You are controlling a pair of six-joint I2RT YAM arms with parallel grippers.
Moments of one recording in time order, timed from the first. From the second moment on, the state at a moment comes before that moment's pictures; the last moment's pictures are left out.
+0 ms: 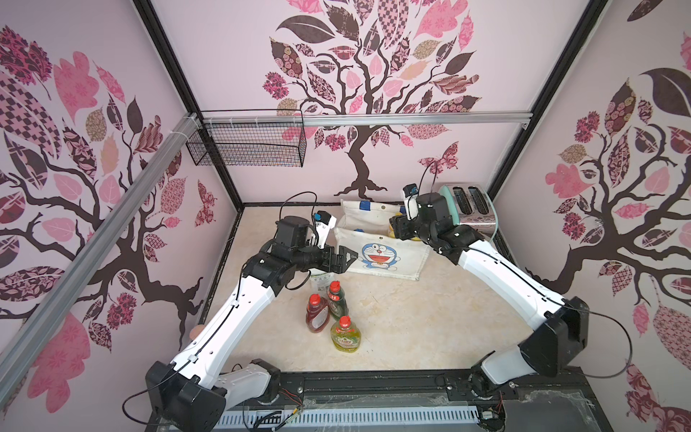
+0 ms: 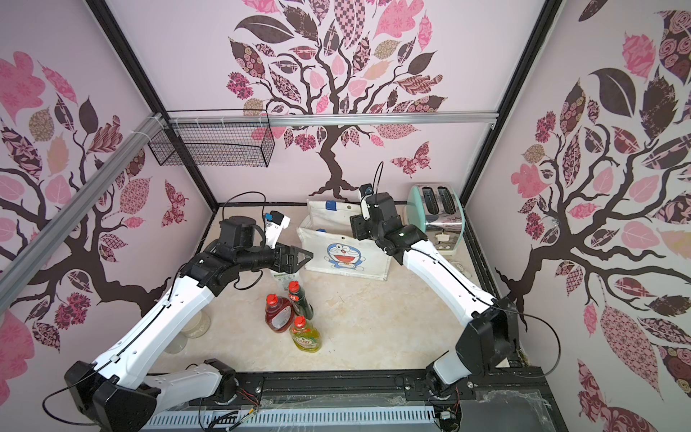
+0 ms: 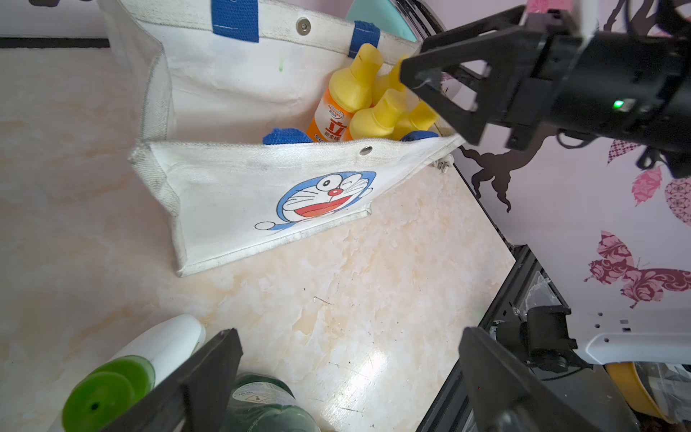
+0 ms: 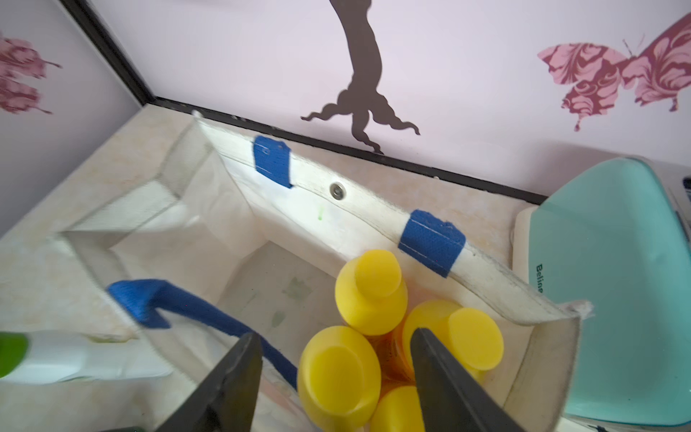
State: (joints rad) left arm -0.42 1.19 1.20 -0.62 0.45 -0.26; right arm 0.52 1.47 1.41 -0.42 0.09 0.12
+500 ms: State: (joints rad) left arm -0.32 1.19 1.24 -0.63 0.47 -0.30; right arm 0.78 1.15 1.19 -0.47 -0.23 0.06
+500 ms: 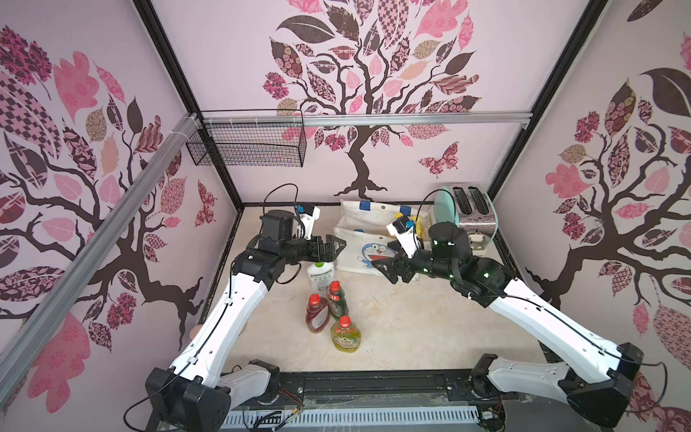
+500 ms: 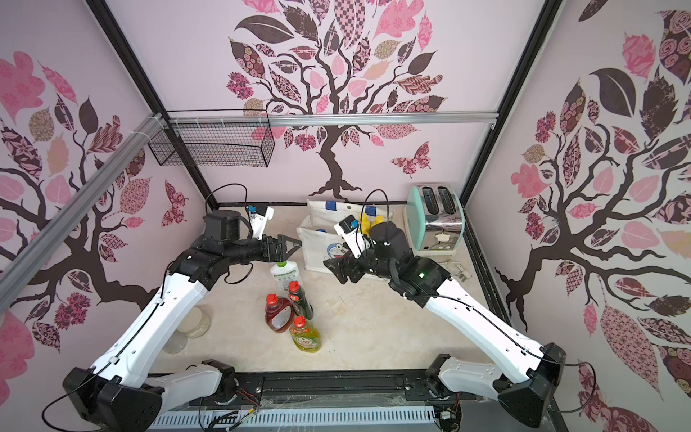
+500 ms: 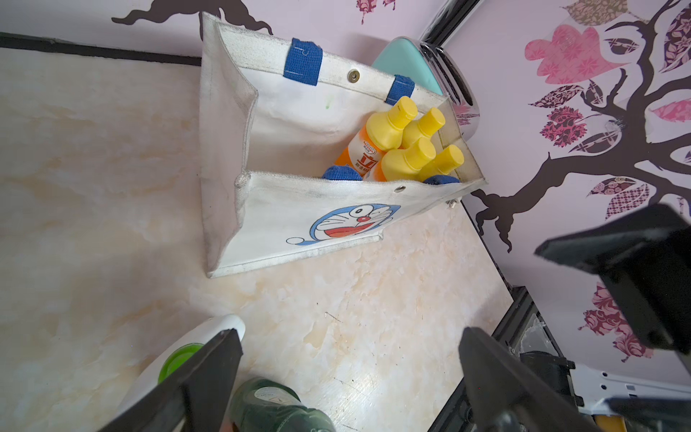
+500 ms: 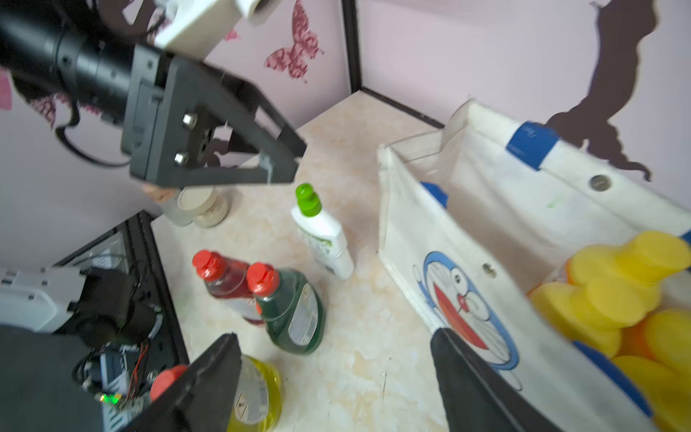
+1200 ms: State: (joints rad) left arm -0.31 1.07 1.16 -0.69 0.39 -0.29; right arm 1.11 1.12 0.90 -0.31 -0.26 0.09
